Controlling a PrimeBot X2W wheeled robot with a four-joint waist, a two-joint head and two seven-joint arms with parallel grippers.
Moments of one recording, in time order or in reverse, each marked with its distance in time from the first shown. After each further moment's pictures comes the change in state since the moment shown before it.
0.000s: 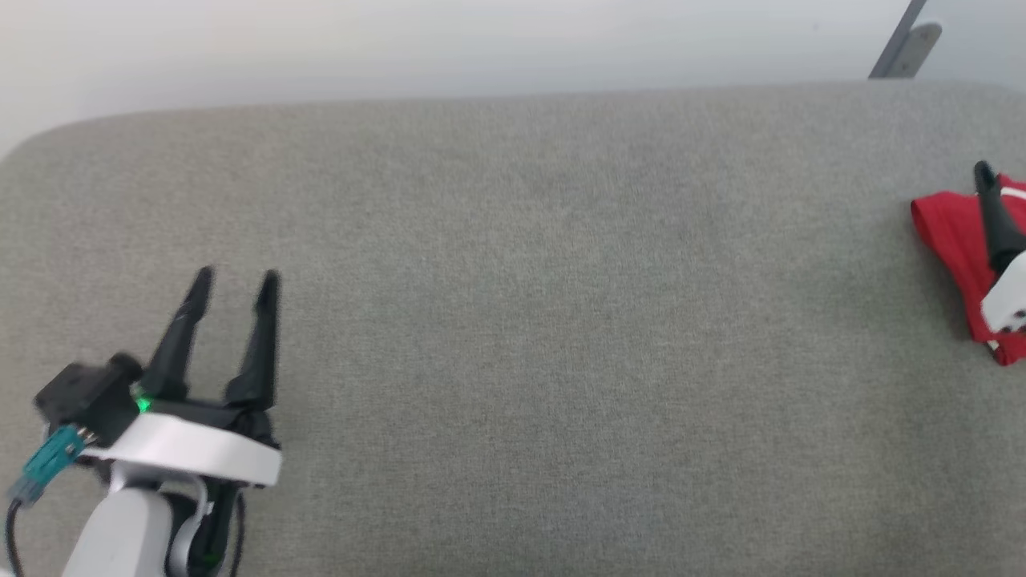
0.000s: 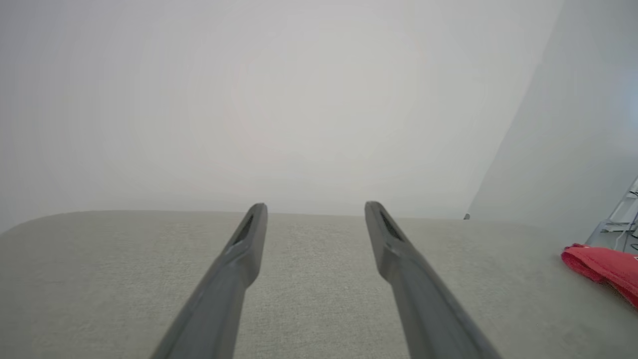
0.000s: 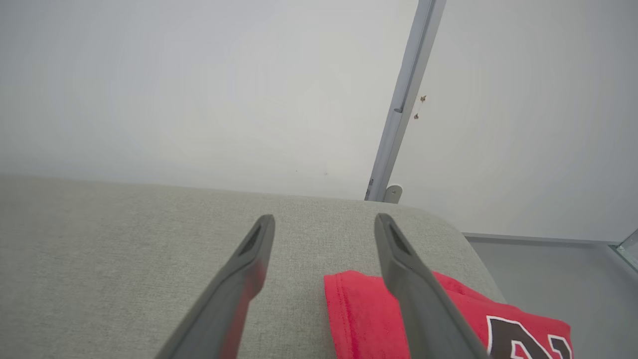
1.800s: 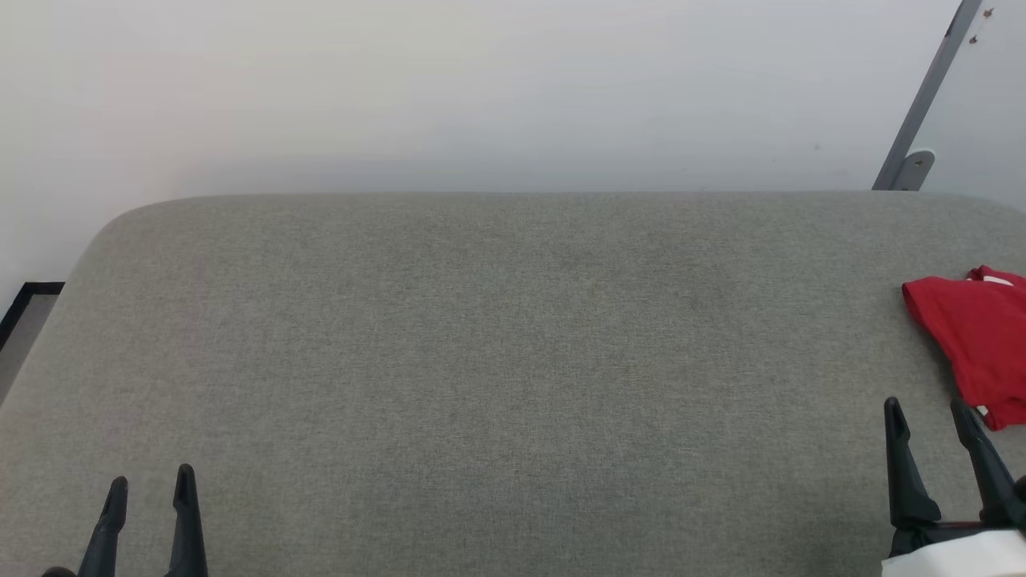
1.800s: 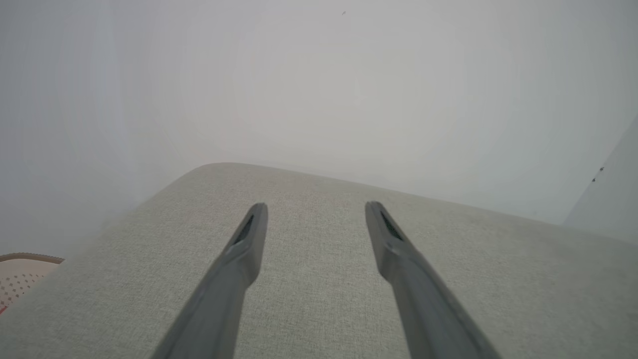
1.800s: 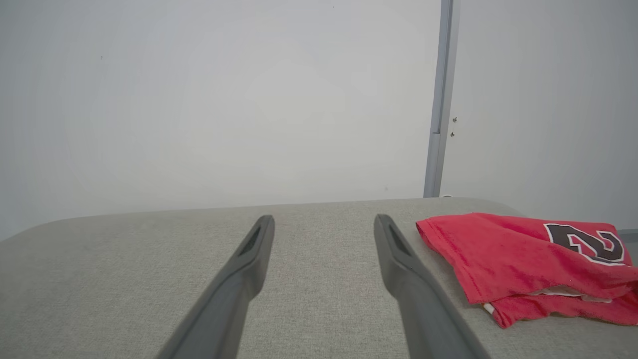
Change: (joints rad) left arm 0.453 -0.149 0.289 -0.154 0.135 0.000 0.000; right arm 0.805 0.350 -0.320 -0.714 -0.183 0.000 -0.099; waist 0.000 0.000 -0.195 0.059
